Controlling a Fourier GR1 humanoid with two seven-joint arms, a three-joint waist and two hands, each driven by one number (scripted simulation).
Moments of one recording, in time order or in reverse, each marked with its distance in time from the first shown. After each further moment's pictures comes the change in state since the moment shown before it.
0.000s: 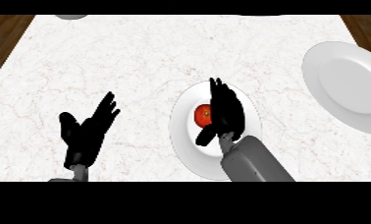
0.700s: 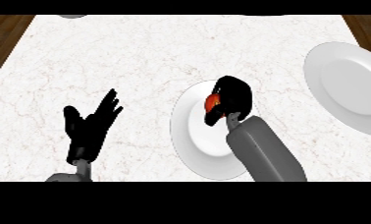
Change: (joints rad) left arm -0.032 -0.019 0.016 0.011 -0.019 -0.010 0.039; right arm -0.126 -0.016 -0.115 0.185 0.059 -0.011 -0.018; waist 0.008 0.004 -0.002
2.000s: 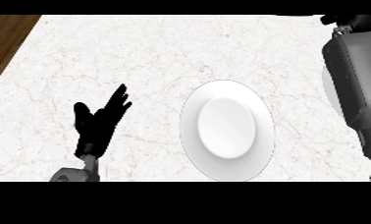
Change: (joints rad) left arm -0.038 -0.013 -0.043 -0.011 -0.017 -0.019 0.002; right arm -0.426 -0.364 -0.562 0.327 0.647 -0.442 0.346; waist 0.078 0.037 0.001
